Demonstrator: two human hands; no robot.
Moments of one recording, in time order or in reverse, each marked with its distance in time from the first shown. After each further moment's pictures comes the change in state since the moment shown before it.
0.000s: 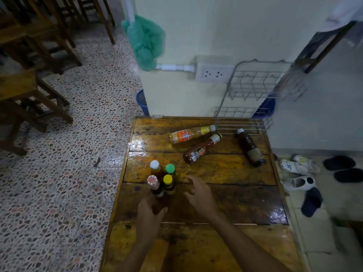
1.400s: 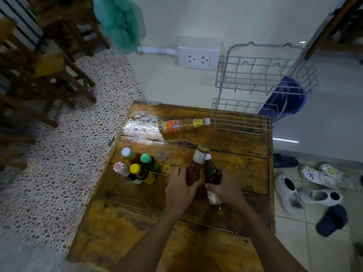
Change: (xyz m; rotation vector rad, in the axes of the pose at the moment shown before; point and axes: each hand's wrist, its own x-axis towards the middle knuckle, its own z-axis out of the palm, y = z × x) left_hand -0.003 0.147 0.159 0.398 0.103 0.220; right_hand 0.033 0.118 -0.140 0.031 -0.150 0.160
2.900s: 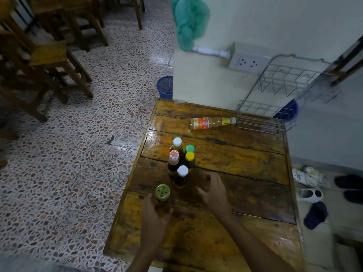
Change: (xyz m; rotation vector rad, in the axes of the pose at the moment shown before) left_hand -0.109 -0.230 -0.091 -0.493 0.045 -0.270; right_hand -0.068 -0.092 0.175 -0.095 0.241 -0.220
